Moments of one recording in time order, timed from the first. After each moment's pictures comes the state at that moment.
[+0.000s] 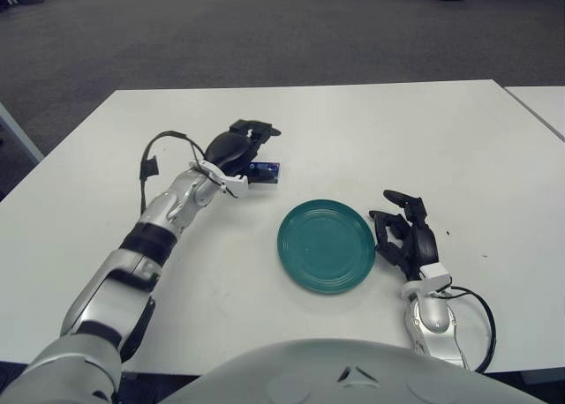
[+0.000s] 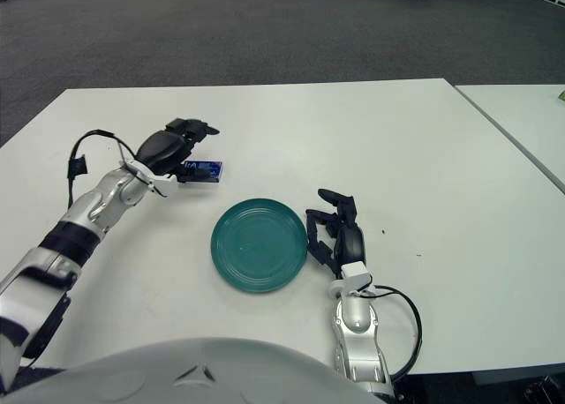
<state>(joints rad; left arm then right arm) -0.53 0.44 -0.41 0.60 0.79 -0.44 0.05 0.40 0.03 0.05 -0.03 -0.11 -0.29 -0.12</state>
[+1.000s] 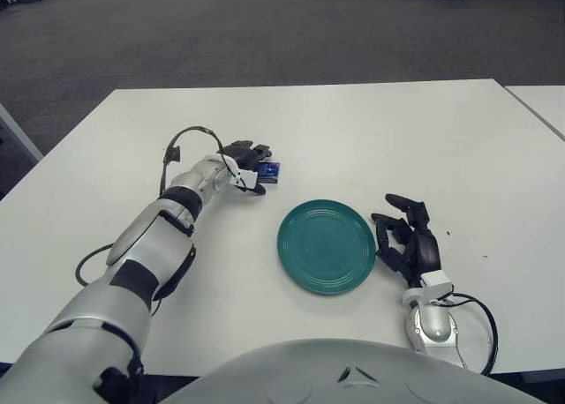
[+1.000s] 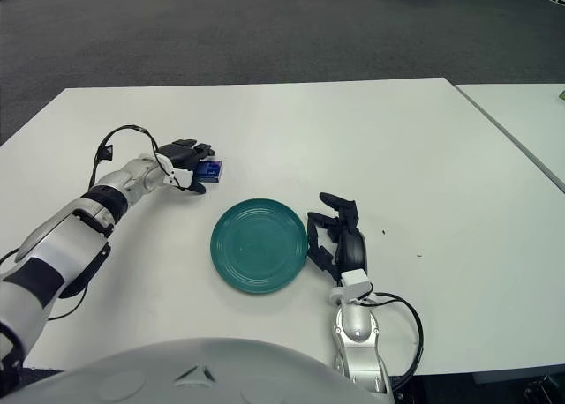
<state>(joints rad) -0.84 0.28 -0.61 1.26 0.82 -0.36 0.00 0.46 0.03 0.05 -0.07 -0.13 -0.30 -0.14</state>
